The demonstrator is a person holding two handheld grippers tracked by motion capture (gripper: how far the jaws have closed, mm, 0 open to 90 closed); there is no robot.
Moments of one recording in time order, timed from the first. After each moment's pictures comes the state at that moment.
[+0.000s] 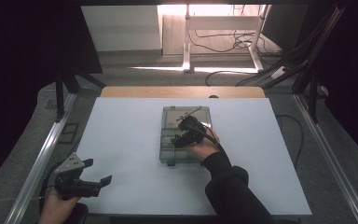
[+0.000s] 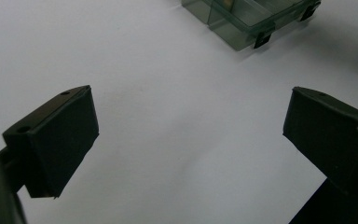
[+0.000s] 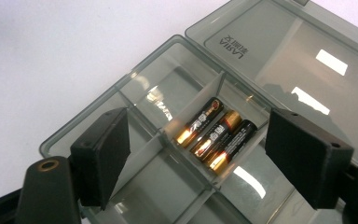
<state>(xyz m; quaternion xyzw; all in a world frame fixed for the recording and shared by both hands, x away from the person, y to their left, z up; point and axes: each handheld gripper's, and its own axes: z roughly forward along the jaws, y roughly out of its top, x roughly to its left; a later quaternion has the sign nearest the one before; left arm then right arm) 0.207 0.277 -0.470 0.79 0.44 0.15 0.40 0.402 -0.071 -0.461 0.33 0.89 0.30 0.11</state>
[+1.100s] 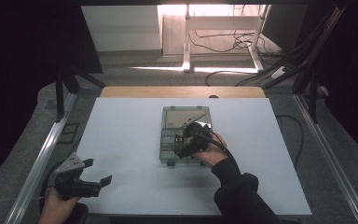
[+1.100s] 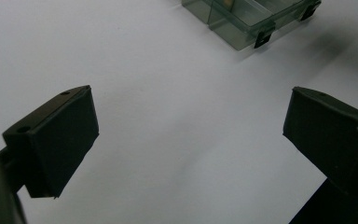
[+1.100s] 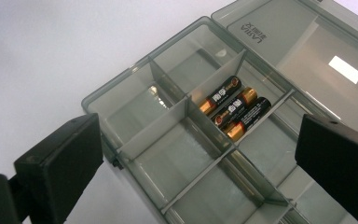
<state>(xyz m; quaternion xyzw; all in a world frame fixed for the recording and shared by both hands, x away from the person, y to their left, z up) 0.207 0.277 -0.470 0.79 0.44 0.15 0.40 0.374 -0.086 -0.453 0.29 0.90 0.30 0.11</state>
